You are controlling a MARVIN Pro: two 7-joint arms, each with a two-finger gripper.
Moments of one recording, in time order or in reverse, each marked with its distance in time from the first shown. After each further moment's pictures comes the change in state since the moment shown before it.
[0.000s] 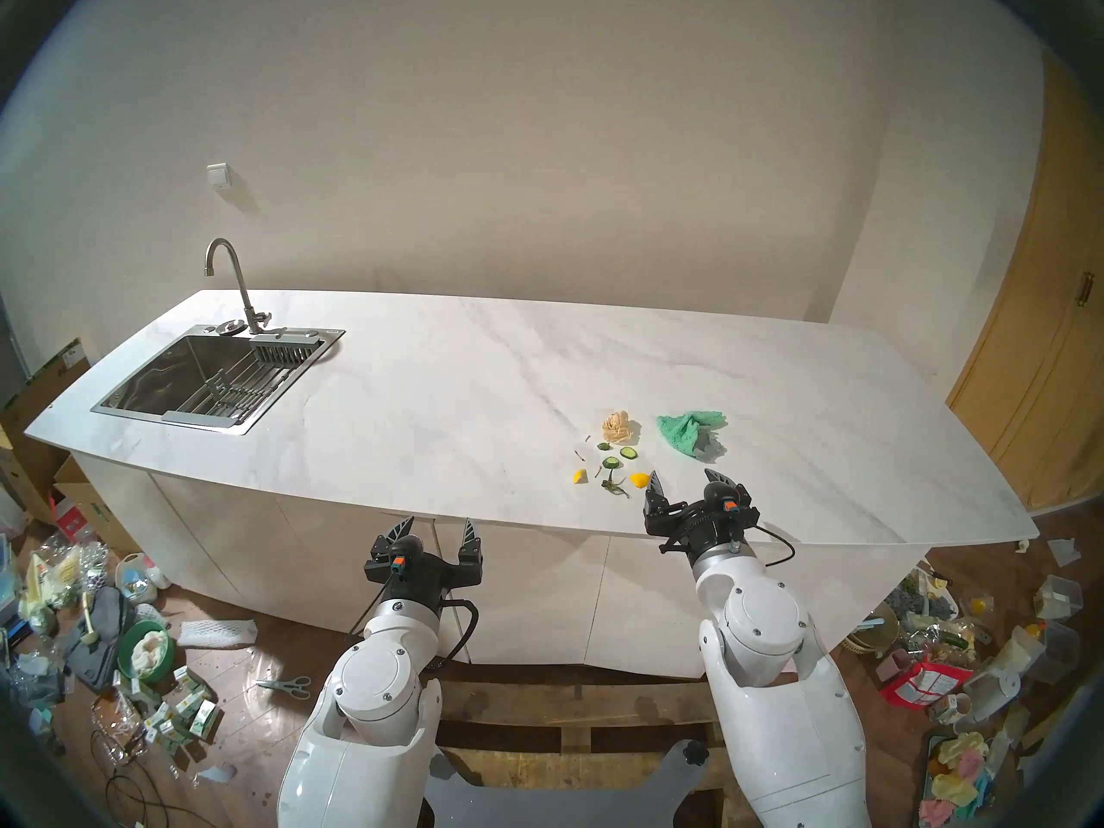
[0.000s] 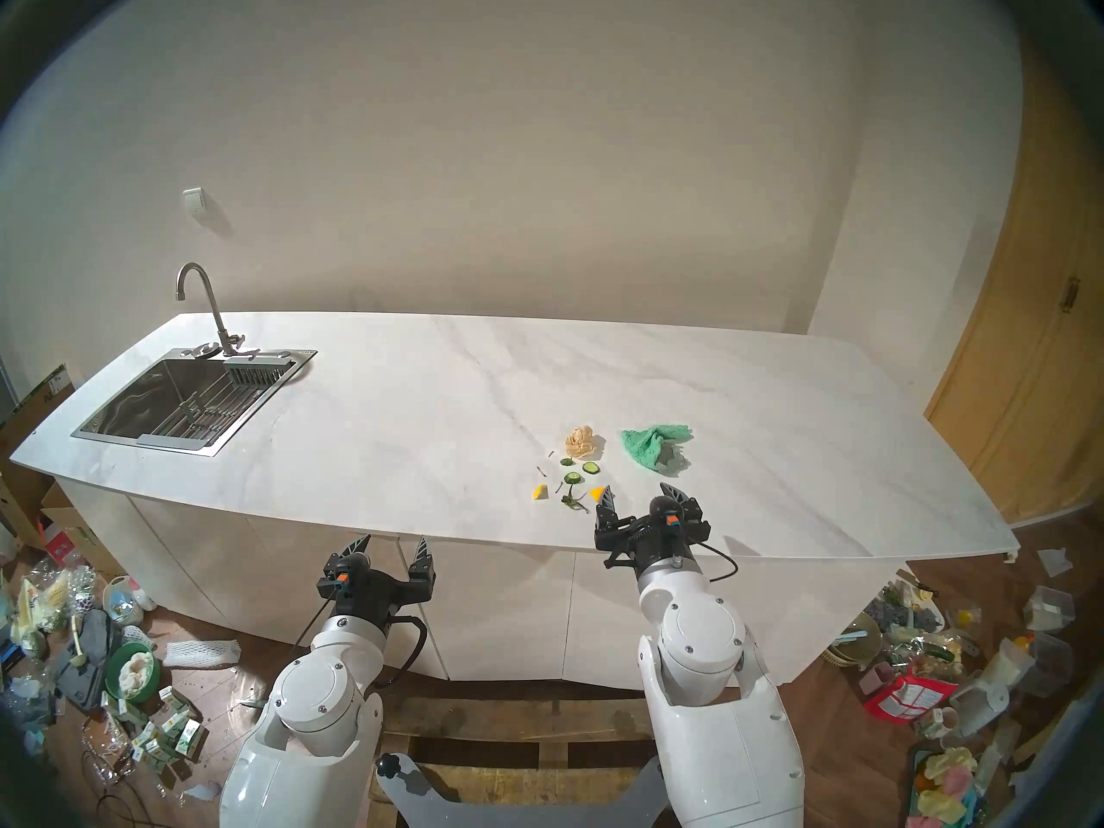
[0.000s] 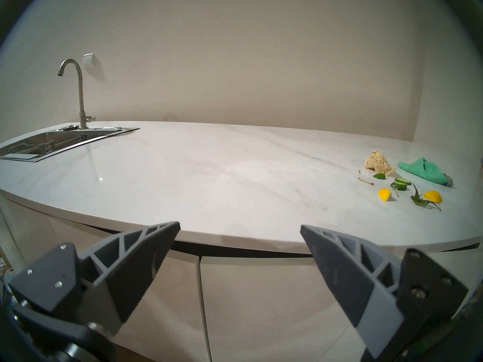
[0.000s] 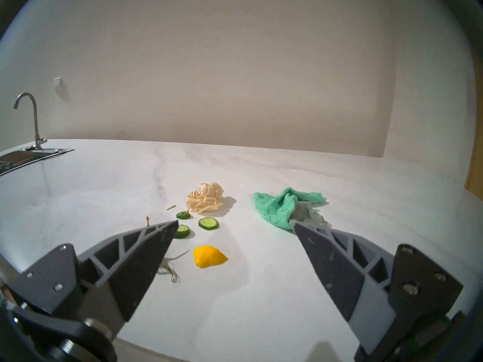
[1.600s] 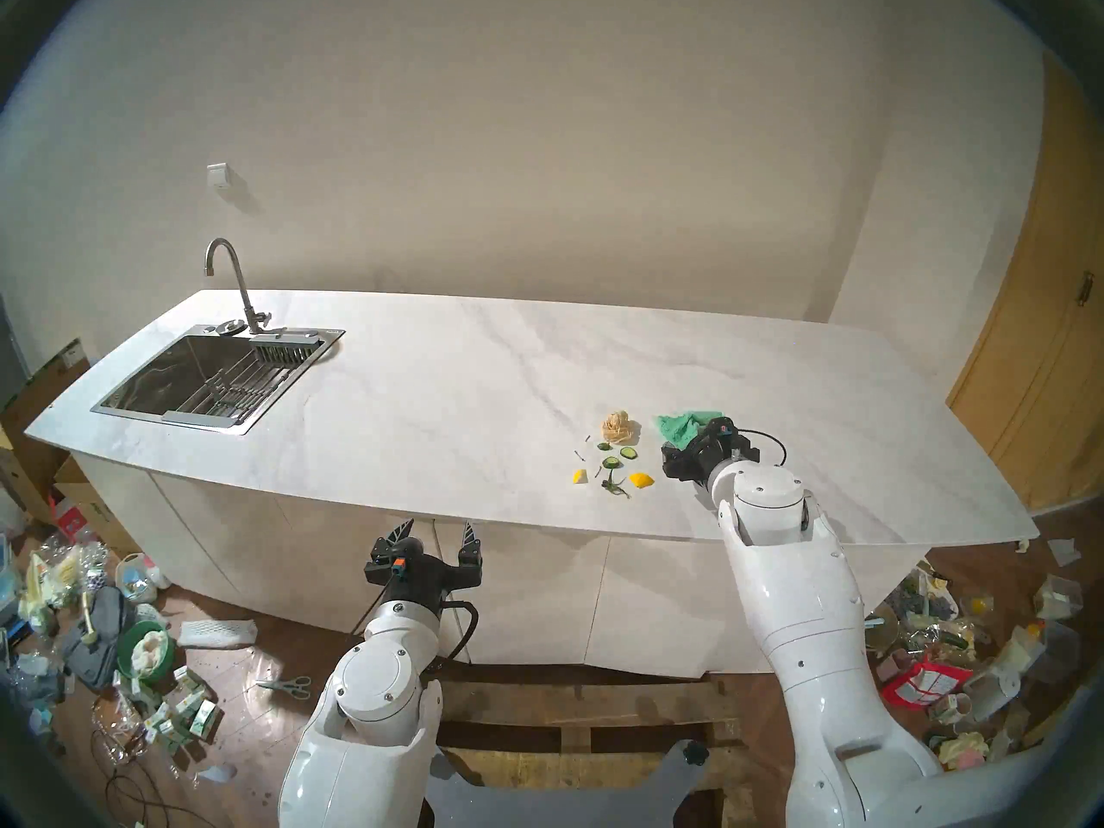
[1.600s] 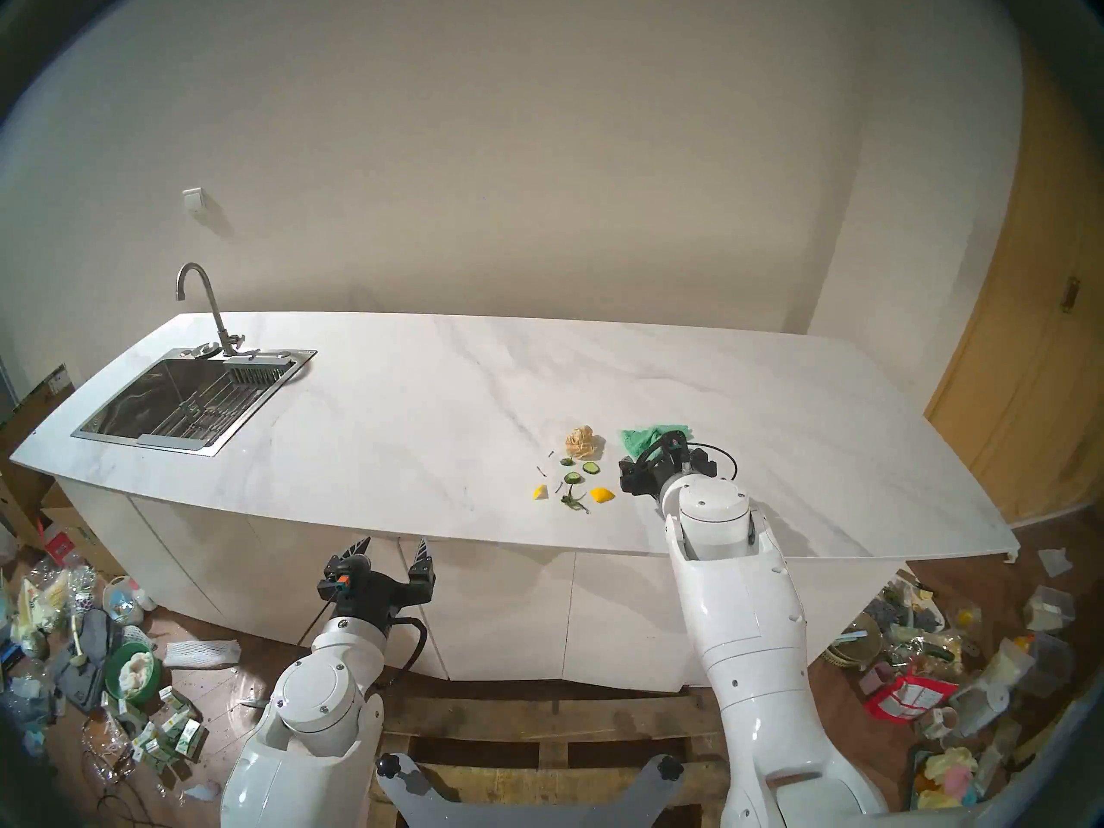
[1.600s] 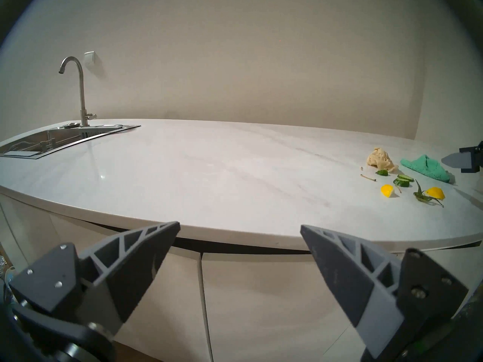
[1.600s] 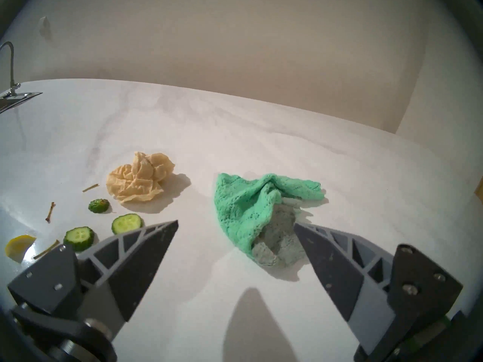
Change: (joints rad) left arm -0.003 0.000 0.000 0.012 0.000 0.000 0.006; right arm 0.452 0.080 0.077 0.413 -0.048 0.318 0.154
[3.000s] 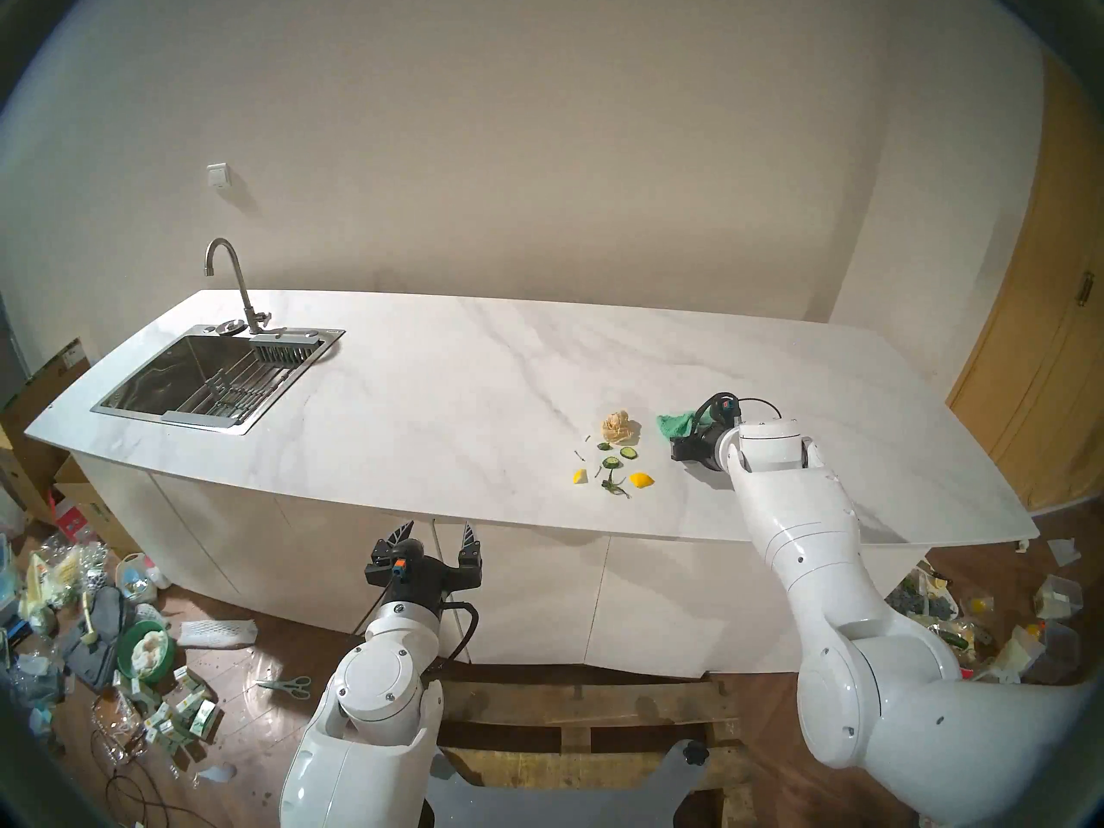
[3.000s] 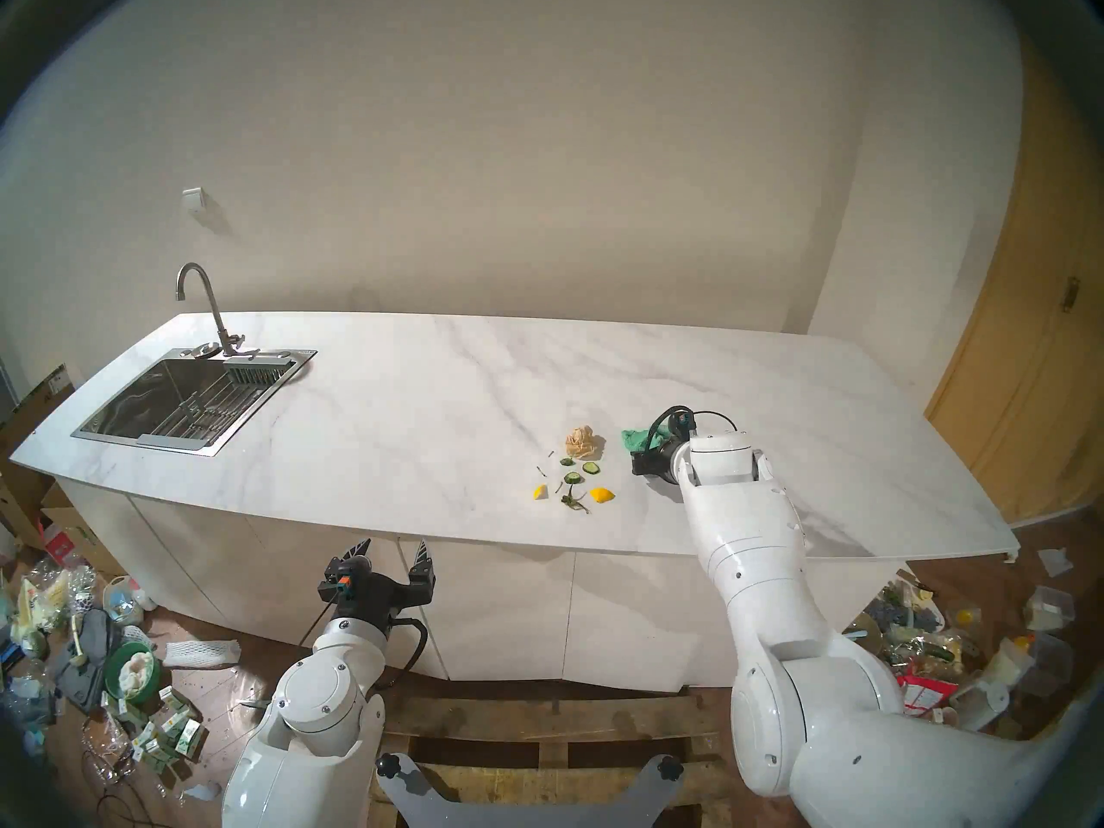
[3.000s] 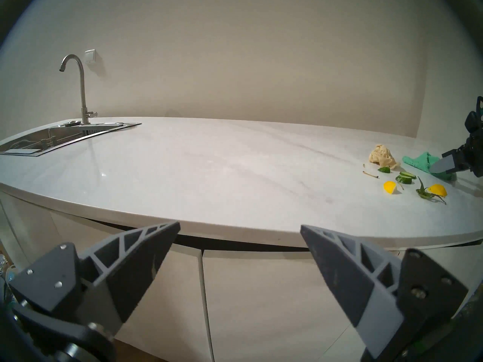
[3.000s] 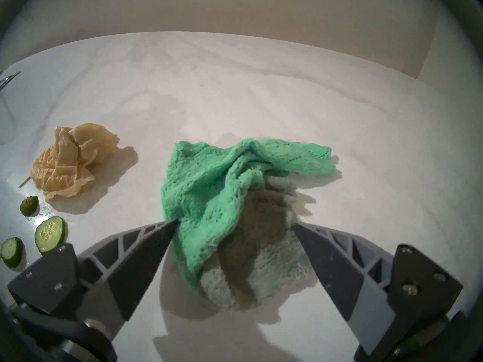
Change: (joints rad) left arm -0.004 0.000 0.001 0.011 0.000 0.000 0.005; right arm 0.337 0.037 0.020 0.442 0.014 0.141 0.085
